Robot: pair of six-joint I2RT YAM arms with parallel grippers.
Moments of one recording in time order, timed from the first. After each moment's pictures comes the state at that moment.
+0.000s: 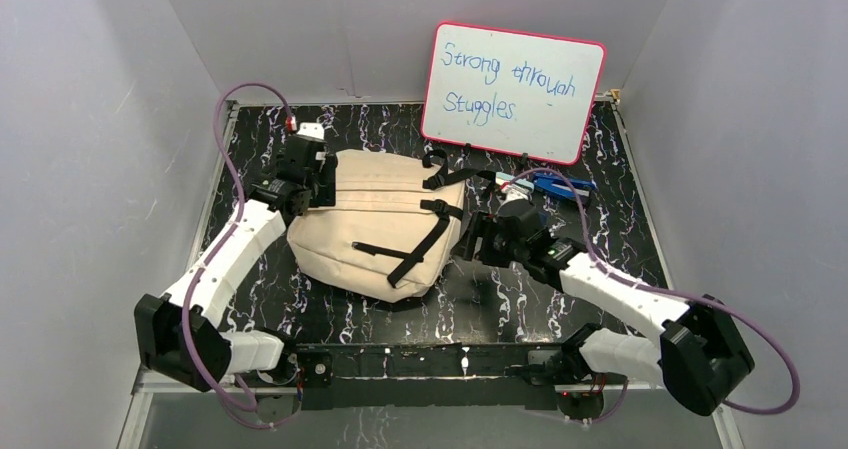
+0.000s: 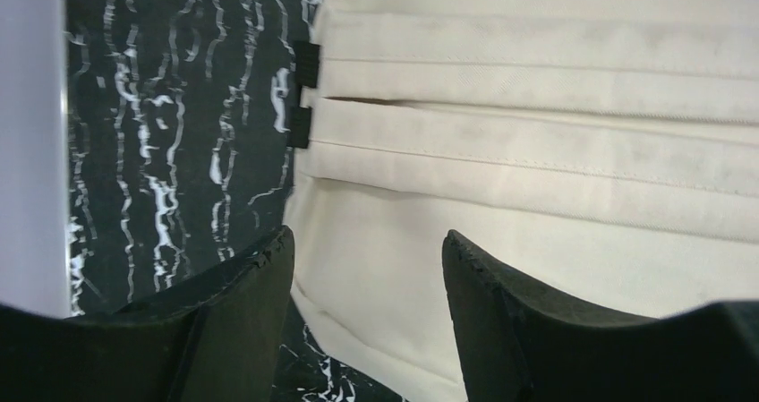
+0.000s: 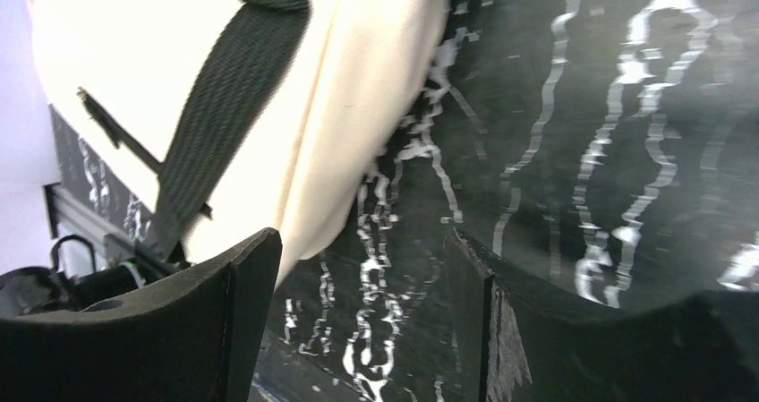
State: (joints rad) left arm -0.36 1.27 1.16 -0.72 -0.43 -0.19; right arm 0.65 1.09 0.59 -0.20 -0.11 0.76
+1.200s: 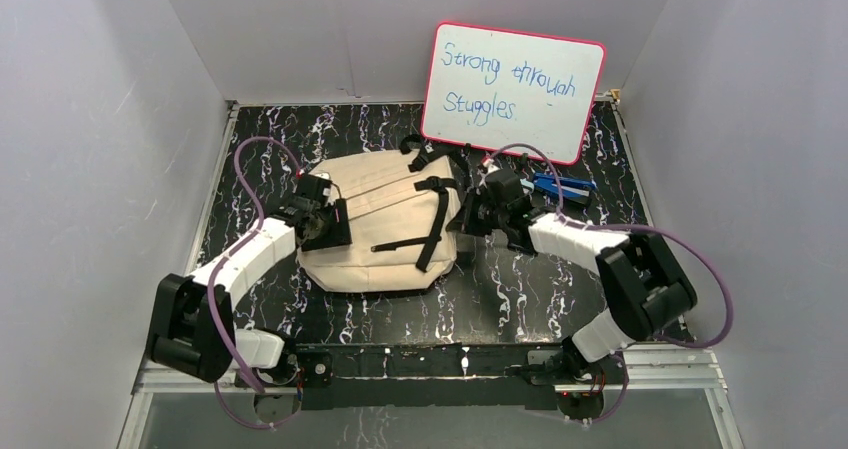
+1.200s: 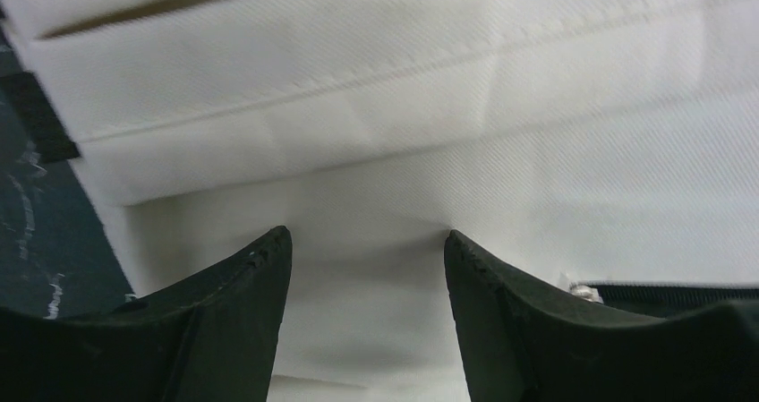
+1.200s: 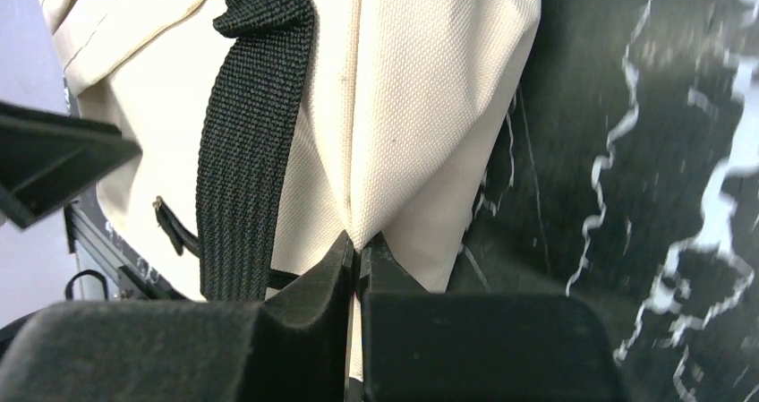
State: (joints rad) left arm -0.33 1.34 0.82 -0.55 -0.10 -0.40; right arm 0.58 1.48 0.74 0.06 -0.26 0.72
